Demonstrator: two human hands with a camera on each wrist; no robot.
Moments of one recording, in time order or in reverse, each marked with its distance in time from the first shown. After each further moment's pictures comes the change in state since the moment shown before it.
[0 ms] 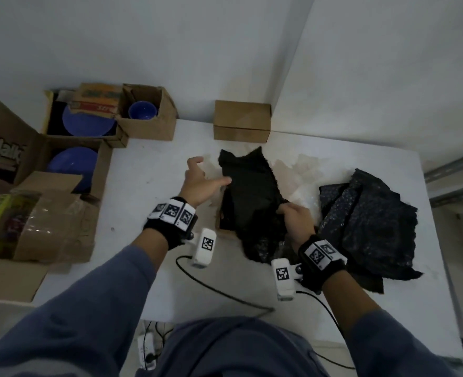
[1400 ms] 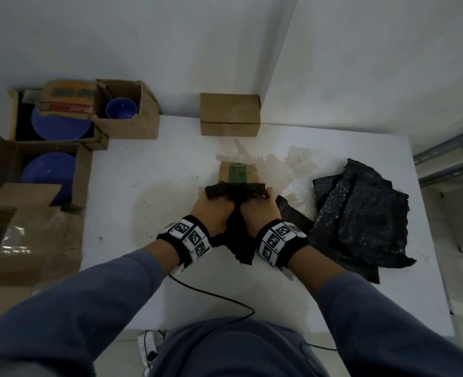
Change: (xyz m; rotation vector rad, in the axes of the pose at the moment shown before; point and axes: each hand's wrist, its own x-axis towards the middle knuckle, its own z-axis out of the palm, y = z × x) left_hand 0.003 -0.035 0.048 1.398 -0.295 0.743; right_hand -0.009 -0.034 0.059 -1.731 -0.203 -0.624
